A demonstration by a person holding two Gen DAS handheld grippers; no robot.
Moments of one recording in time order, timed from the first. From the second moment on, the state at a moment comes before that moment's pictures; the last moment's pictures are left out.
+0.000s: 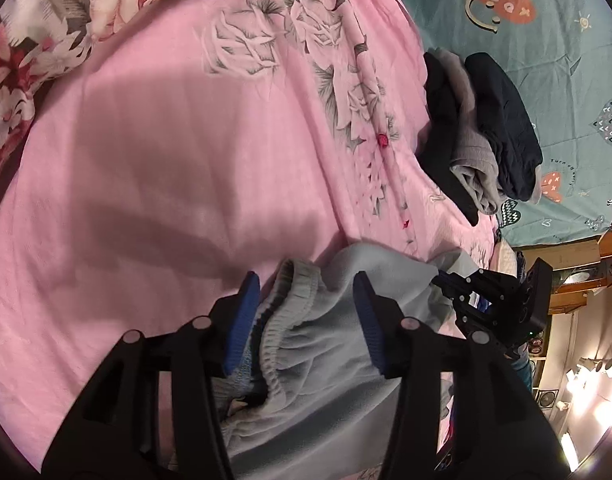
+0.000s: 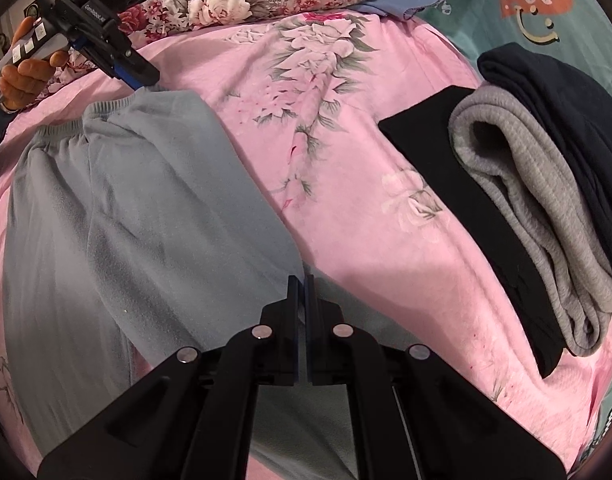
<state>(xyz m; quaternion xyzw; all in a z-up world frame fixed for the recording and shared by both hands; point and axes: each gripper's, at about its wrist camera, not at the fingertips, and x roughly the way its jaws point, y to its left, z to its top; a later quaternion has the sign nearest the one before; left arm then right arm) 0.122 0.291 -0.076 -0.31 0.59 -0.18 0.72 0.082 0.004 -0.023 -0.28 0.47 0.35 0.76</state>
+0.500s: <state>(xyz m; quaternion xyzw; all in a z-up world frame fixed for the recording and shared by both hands) 0.123 0.279 -0.077 -0.29 0.60 -0.17 0.73 0.088 0.004 -0.030 -0.28 0.47 0.35 0.76</state>
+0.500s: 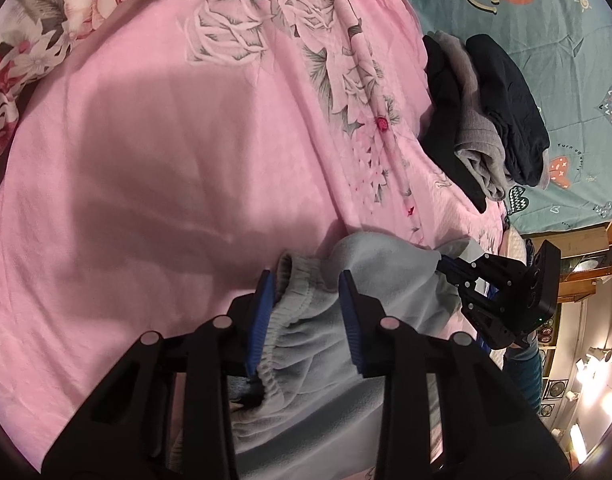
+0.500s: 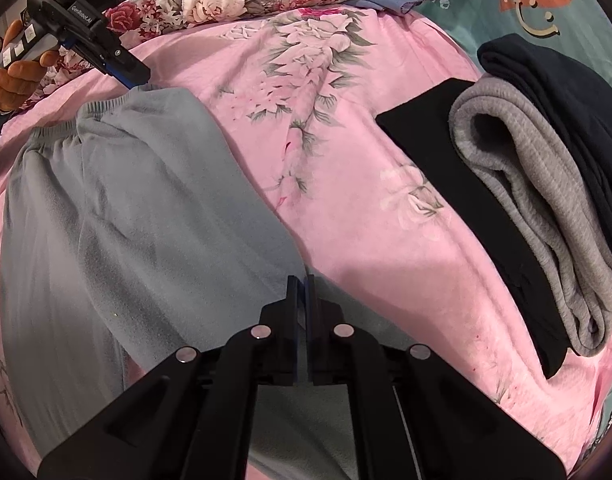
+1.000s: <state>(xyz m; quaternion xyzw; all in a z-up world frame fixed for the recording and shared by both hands) 0.118 0.278 -0.069 -0.27 0.60 -0.17 0.73 0.092 0.002 -0.031 -0.27 0.48 0.34 0.76</state>
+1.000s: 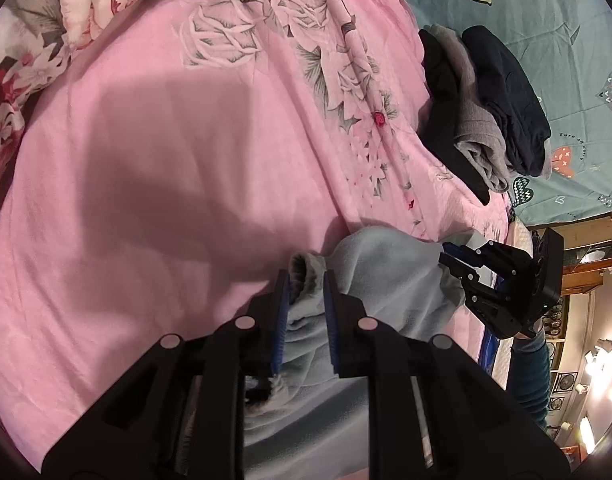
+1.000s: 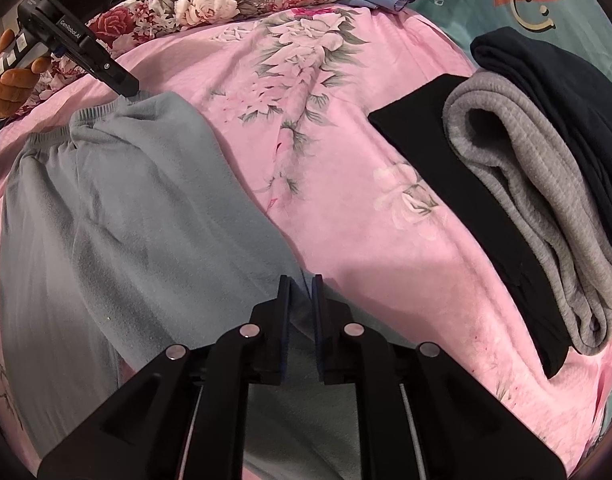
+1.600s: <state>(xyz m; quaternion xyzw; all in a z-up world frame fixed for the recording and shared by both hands) 0.123 0.272 -0.077 -0.29 0.61 -0.19 0.71 0.092 -0.002 -0.031 -0.27 0.48 0.34 0.76</state>
